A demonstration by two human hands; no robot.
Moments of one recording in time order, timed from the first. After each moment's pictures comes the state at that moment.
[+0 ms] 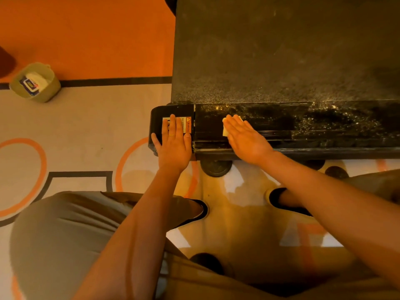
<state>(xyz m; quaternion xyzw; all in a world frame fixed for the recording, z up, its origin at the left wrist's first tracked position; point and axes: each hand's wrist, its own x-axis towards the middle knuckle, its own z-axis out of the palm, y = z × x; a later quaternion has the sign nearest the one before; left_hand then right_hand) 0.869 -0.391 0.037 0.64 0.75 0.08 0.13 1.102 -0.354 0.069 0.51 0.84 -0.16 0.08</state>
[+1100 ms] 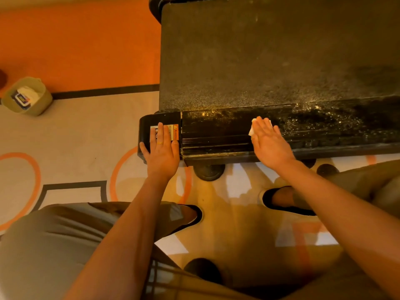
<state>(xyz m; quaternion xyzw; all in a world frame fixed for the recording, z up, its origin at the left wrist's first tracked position) 0.870 -0.392 0.040 0.64 0.75 0.08 0.14 1.186 -0.365 0.068 0.65 0.74 -0.20 -0.01</state>
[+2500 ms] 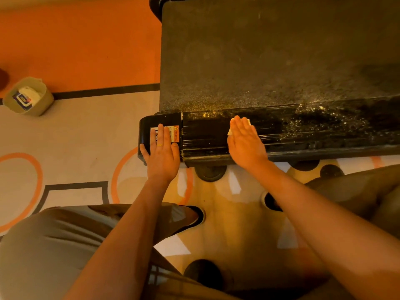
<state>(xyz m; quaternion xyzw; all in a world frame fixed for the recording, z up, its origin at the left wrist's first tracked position) 0.872 -0.391 0.042 0.64 0.75 0.08 0.14 1.120 -0.357 0.068 0.63 0.75 -0.18 0.01</state>
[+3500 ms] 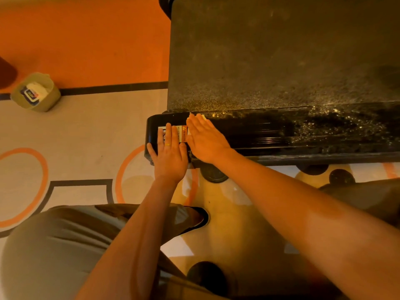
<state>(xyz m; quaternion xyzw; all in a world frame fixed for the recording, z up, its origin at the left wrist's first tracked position) 0.870 -0.390 0.034 0.63 0.76 0.08 0.13 1.007 -0.331 0.076 0.51 0.83 -0.21 0.03</state>
